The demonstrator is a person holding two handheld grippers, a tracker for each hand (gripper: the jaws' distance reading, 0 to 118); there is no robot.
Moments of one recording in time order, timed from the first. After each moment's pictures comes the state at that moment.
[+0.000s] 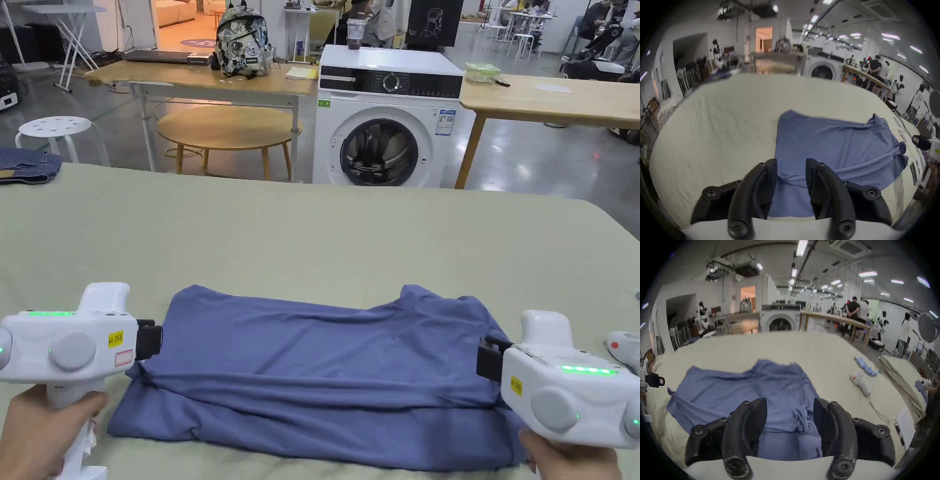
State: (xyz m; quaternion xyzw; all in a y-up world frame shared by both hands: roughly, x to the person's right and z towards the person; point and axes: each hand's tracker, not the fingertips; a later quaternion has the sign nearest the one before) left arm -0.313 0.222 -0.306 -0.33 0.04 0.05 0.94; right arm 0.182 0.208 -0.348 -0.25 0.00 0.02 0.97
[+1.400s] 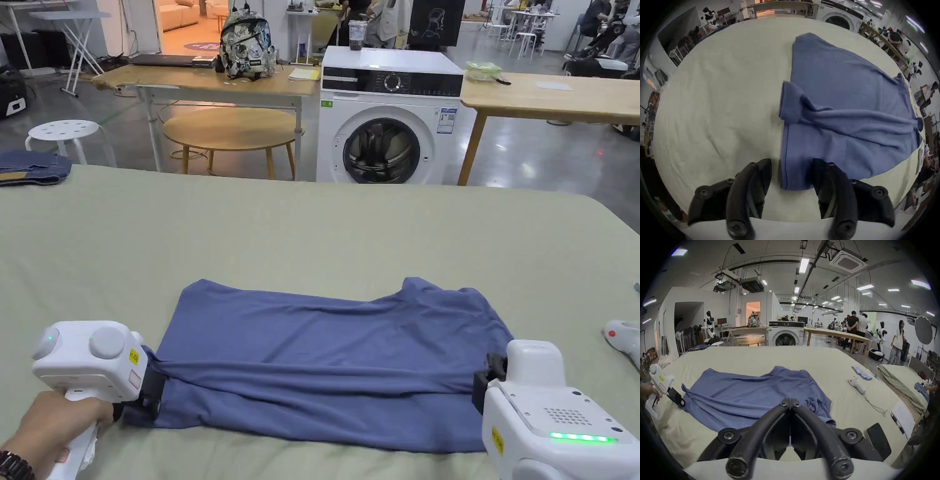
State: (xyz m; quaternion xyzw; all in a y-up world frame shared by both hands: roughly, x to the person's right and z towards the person) left arm -0.331 0.140 -0.328 -0.59 0.06 0.07 0.80; right arm 0.148 0.214 -0.257 -0.21 0.02 0.02 0.98
